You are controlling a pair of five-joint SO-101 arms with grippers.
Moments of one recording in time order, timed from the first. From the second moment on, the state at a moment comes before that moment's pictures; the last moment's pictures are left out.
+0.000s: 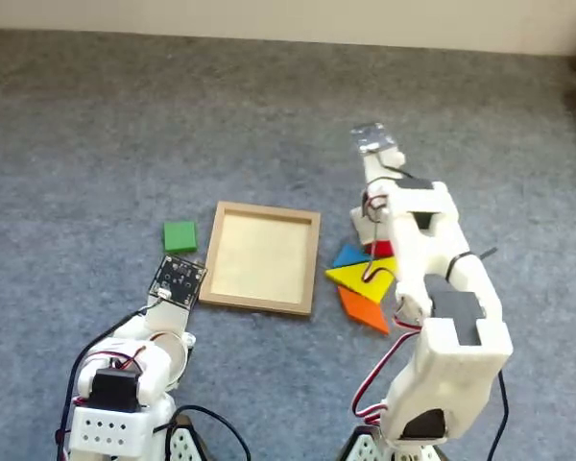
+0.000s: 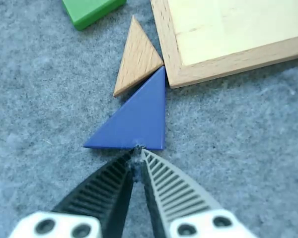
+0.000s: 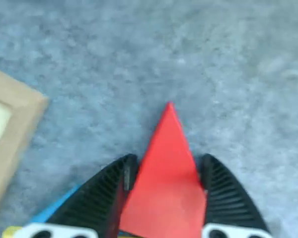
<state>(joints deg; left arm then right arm) -0.2 -101.4 96.0 76.4 -10.2 -4.0 18.5 15.9 45.3 24.2</state>
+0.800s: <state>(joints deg) -0.2 -101.4 96.0 76.4 -10.2 21.9 18.2 14.9 55.3 39.0</state>
